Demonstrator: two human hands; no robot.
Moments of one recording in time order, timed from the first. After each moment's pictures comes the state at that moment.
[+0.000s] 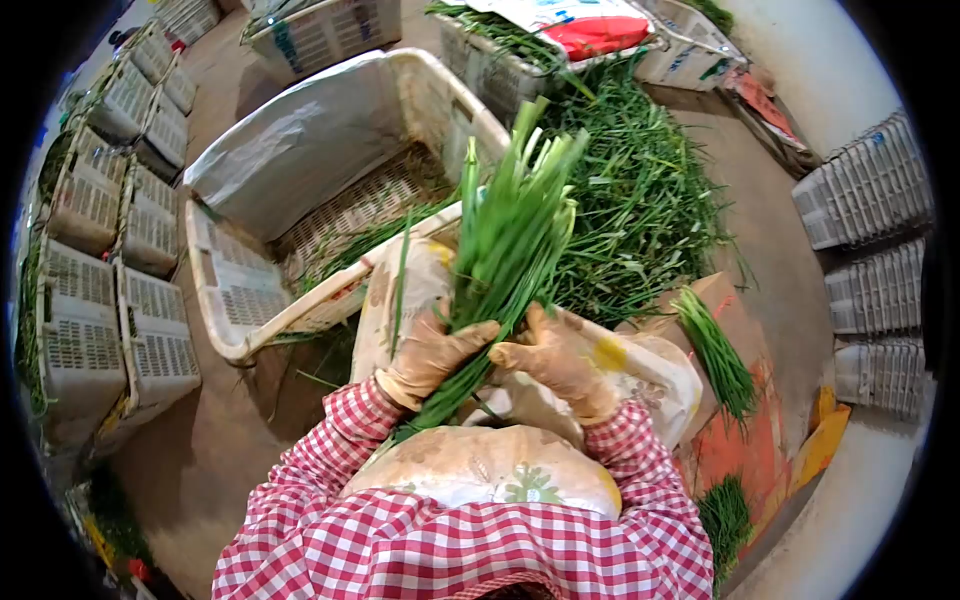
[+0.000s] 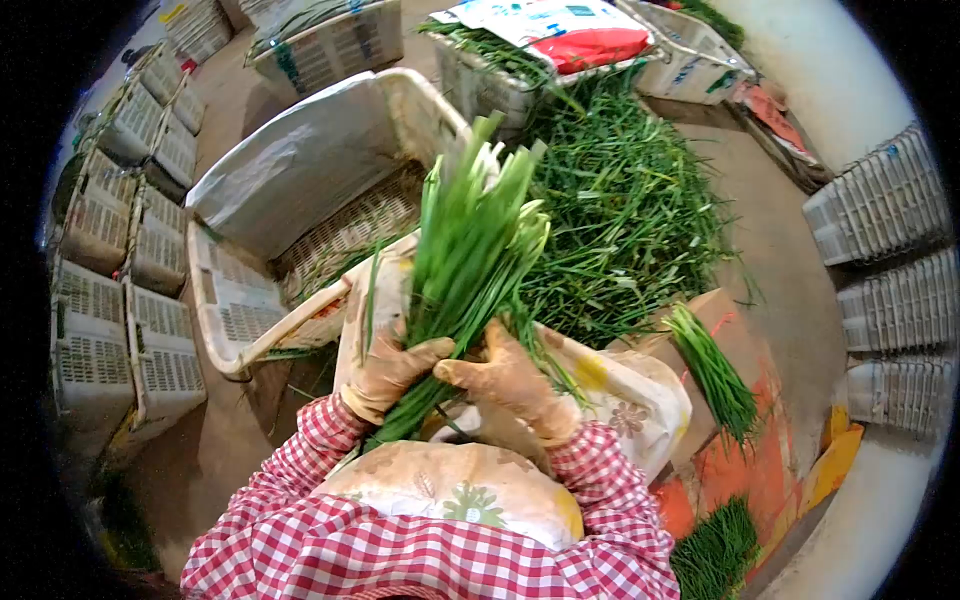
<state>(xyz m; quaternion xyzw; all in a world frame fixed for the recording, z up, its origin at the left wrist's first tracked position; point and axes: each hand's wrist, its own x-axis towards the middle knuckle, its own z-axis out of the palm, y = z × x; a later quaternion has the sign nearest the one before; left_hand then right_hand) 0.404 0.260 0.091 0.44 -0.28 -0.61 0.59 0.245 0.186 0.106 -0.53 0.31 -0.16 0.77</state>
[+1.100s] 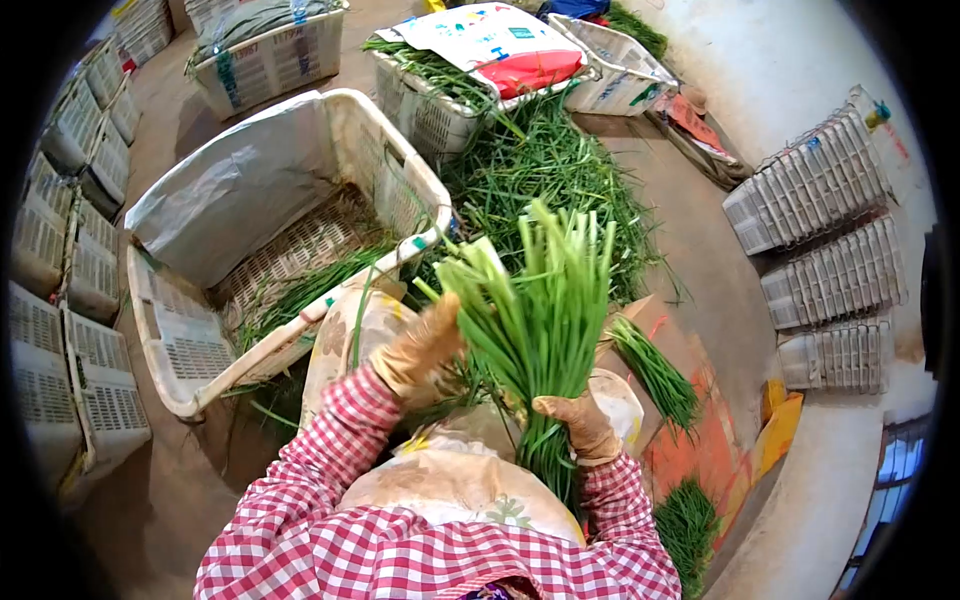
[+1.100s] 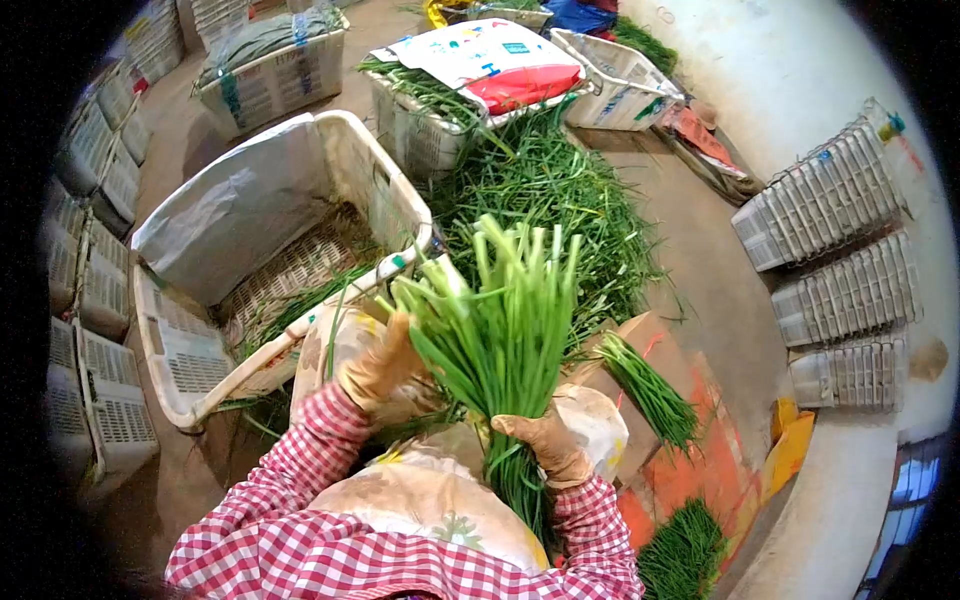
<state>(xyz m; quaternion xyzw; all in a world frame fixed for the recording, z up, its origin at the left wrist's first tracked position) 0.393 0.173 0.079 0.22 -0.26 -0.75 0.57 0.146 0.184 0.103 -0.45 0.43 -0.30 0.72</state>
